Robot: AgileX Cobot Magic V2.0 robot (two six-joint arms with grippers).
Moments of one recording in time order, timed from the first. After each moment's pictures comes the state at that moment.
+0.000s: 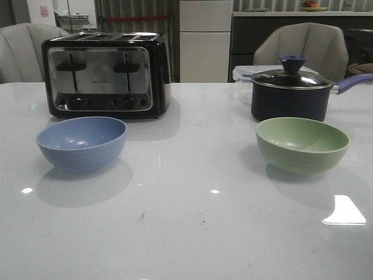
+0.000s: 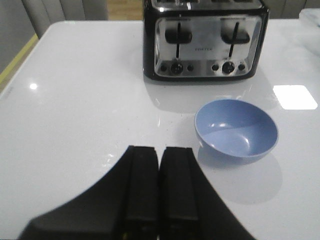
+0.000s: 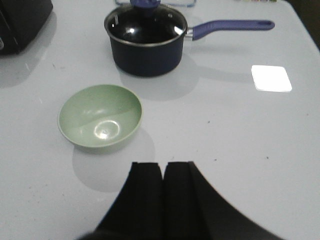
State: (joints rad) left arm -0.09 0.49 -0.54 0.04 0.54 -0.03; right arm 0.00 0.55 -0.62 0.02 0.64 0.02
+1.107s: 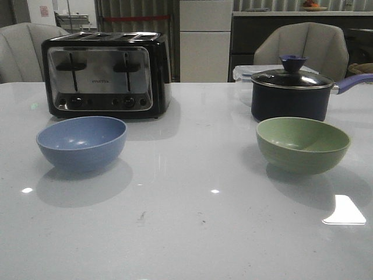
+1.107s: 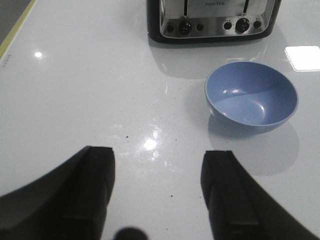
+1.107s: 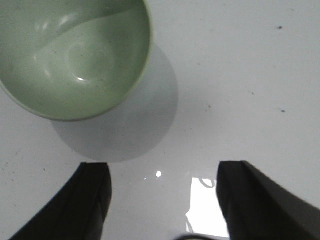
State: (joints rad) left arm -0.09 0.57 -0.54 0.07 0.56 -0.03; right arm 0.00 1.41 -0.97 0.14 0.74 -0.05
